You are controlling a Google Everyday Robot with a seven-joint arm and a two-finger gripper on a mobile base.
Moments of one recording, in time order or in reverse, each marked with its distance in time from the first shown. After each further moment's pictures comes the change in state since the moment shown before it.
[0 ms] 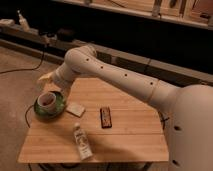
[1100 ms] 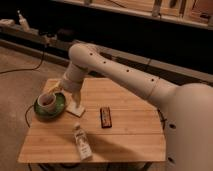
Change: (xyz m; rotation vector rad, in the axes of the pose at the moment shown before) arm -0.009 0.066 -0.015 -0.278 -0.135 -0.015
